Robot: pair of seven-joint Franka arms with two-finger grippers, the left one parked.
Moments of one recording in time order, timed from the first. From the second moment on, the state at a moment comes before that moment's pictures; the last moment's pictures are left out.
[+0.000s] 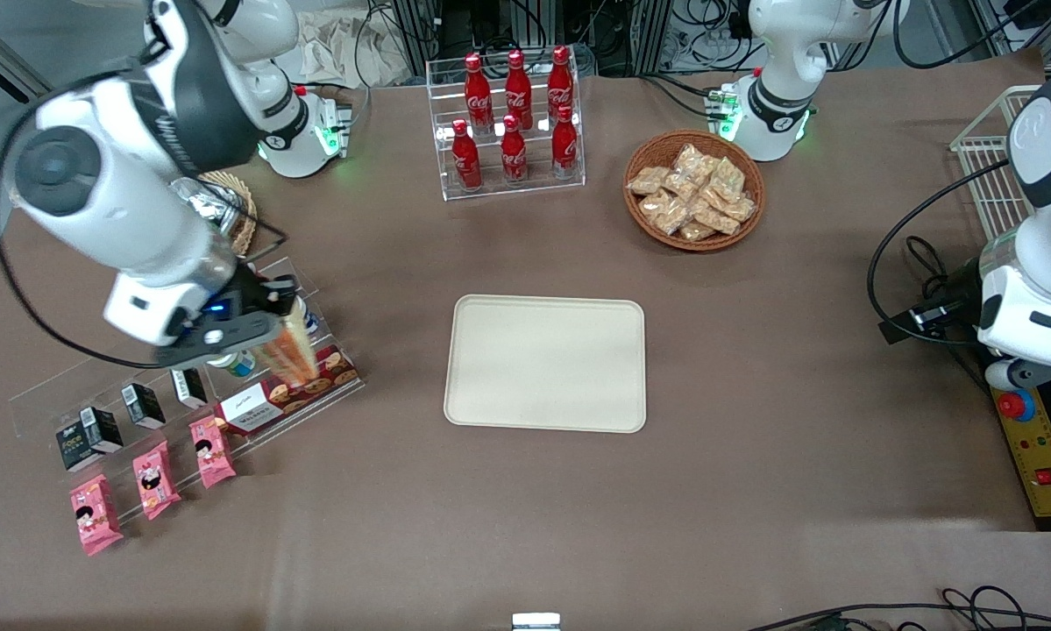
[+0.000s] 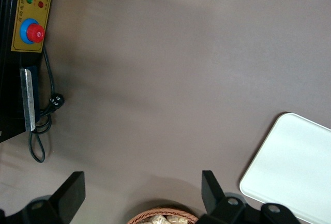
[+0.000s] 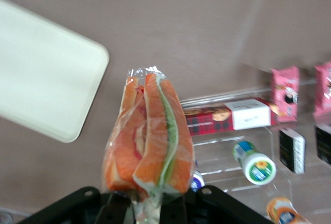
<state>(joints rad) 0.22 0.15 0.12 -1.62 -0.01 1.74 -0.04</state>
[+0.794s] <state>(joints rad) 0.44 0.35 0.12 -1.62 -0.01 1.99 -0.34</state>
